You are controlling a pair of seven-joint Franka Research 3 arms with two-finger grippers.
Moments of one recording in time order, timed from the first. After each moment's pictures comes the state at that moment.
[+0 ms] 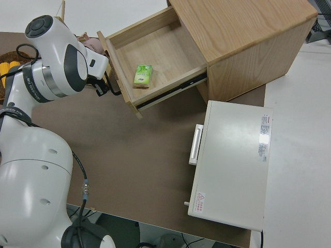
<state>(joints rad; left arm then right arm) 0.02 -0.13 -0.07 -1.71 -0.04 1.56 -0.33 0.18 0.16 0.14 -1.70 -0.06 1.96 1.29</state>
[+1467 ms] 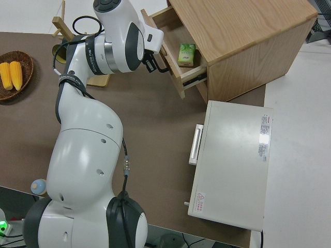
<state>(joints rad) 0.02 -0.13 -0.07 -1.71 -0.04 1.56 -0.33 -0.04 0.36 0.14 -1.49 -0.11 2.01 1.05</state>
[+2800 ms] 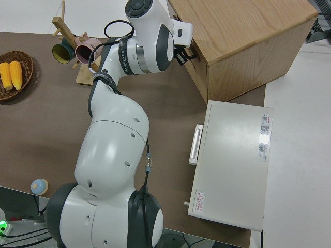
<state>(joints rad) 0.02 -0.13 -0.07 -1.71 -0.04 1.56 -0.33 -0.13 0.44 0.14 -1.44 -0.23 2.14 0.94</state>
